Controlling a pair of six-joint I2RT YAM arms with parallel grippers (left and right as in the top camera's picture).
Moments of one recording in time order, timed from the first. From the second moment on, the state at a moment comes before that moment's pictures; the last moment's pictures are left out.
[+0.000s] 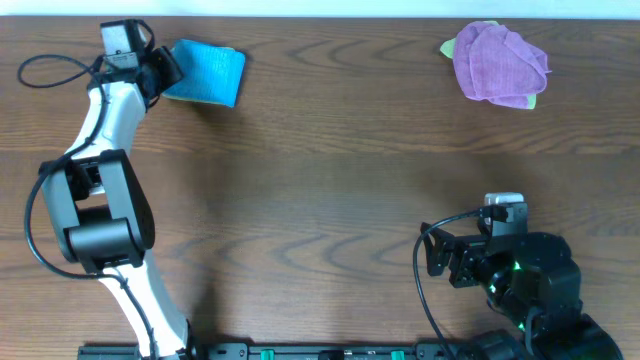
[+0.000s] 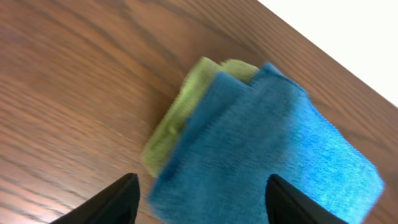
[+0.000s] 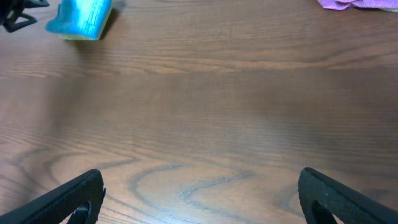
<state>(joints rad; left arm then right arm) 0.18 2.13 1.62 -0.35 0.08 -0.43 0.32 0.53 0.76 -0.87 -0.05 0.33</state>
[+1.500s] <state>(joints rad) 0.10 1.63 1.62 -0.88 0.13 -0.29 0.32 0.53 0.76 -0.87 -0.05 0.33</state>
